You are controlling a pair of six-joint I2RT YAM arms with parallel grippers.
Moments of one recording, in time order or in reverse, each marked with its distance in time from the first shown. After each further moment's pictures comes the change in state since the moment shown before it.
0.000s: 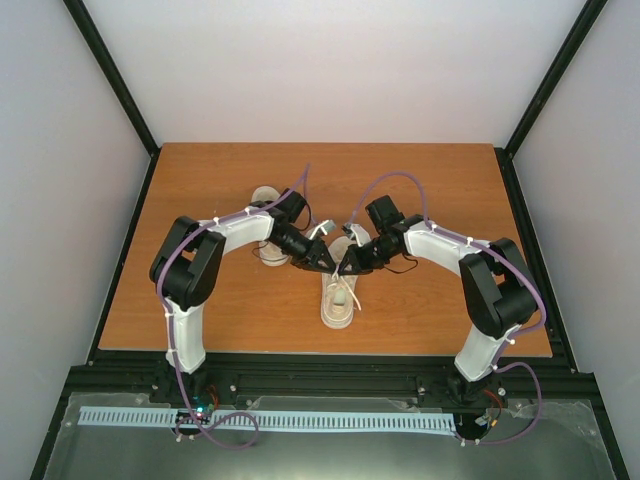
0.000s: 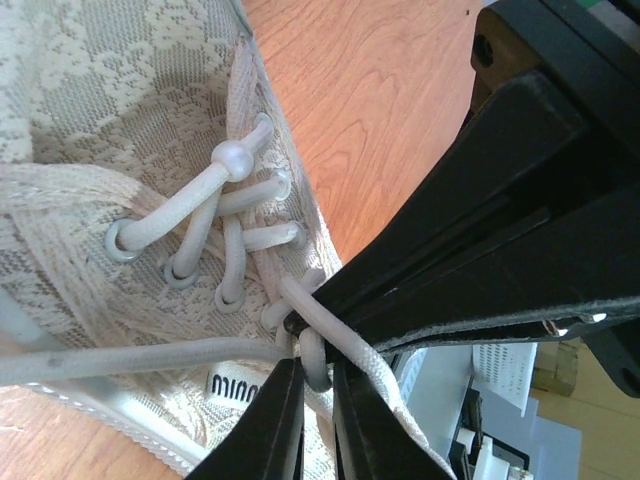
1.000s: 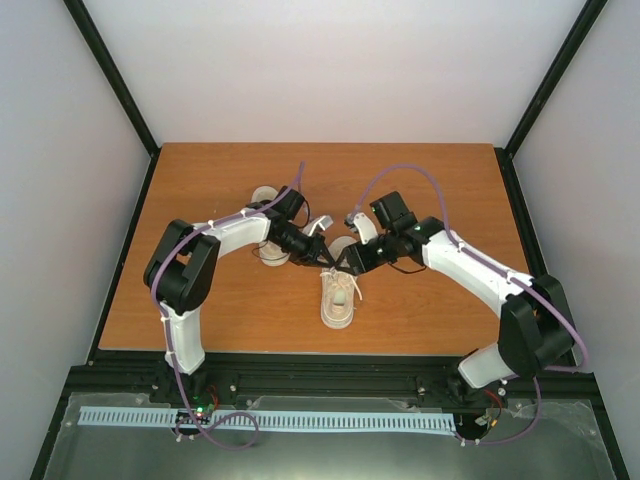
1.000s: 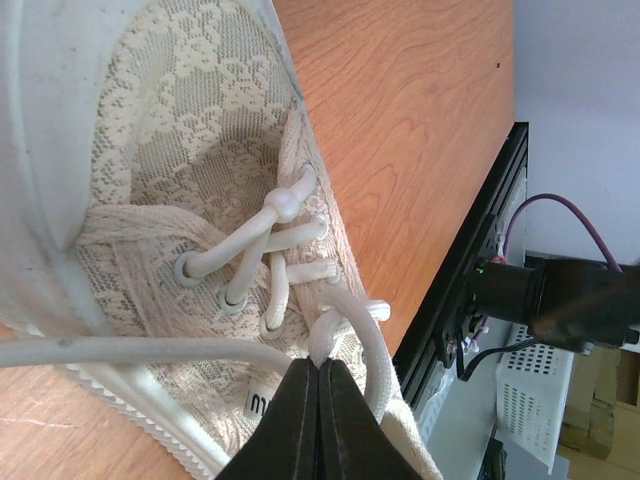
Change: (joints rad) left arm 0.002 -0.044 -0.037 0.095 -0.093 -0.110; right arm 0.047 -0.247 -0.007 -0.077 0.186 -0.043
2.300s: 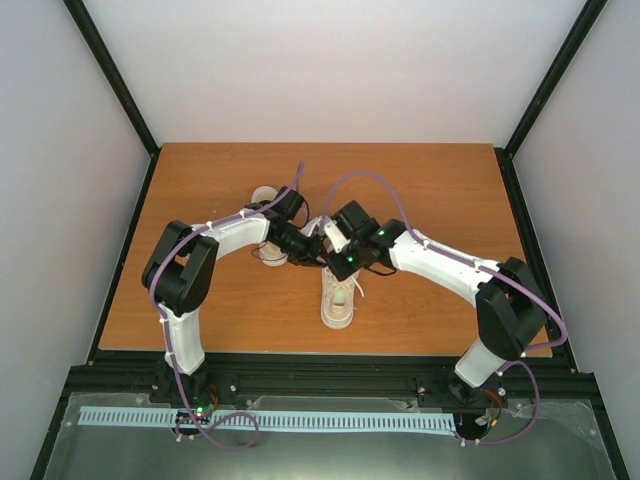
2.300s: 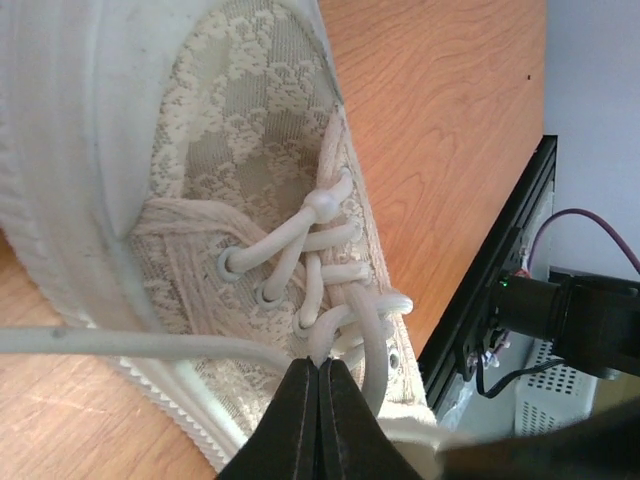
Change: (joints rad) left arm 0.000 -0.008 -0.004 0.003 -0.043 -0.023; right arm 0.242 0.130 0.111 -0.019 0.386 -0.070
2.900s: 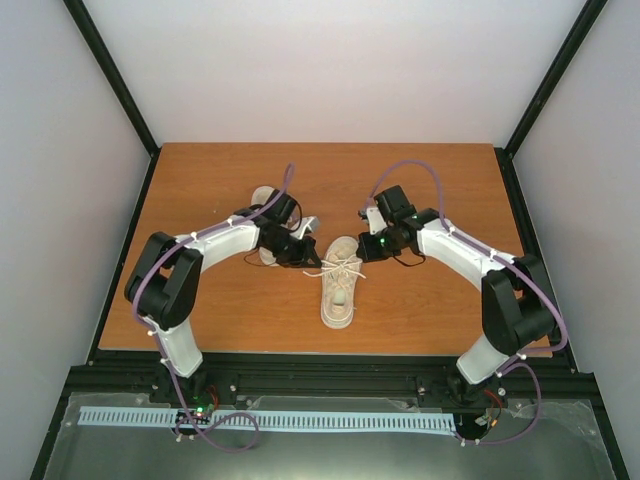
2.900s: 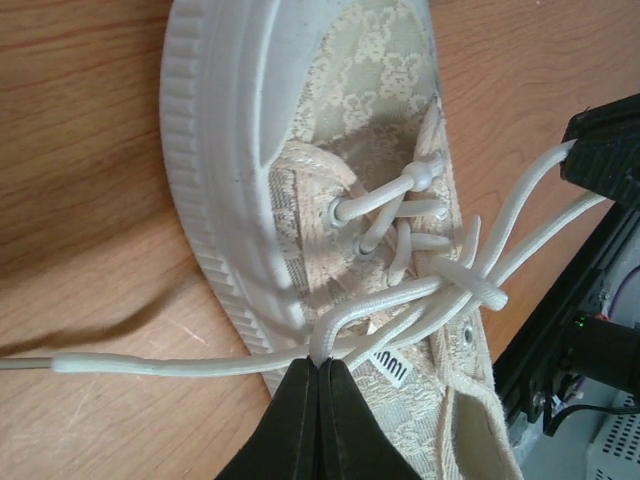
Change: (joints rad) left arm 0.000 -0.129 -0.102 0.014 -0.204 -0.059; right arm -0.303 -0.016 -0.070 0.021 -0.196 0.164
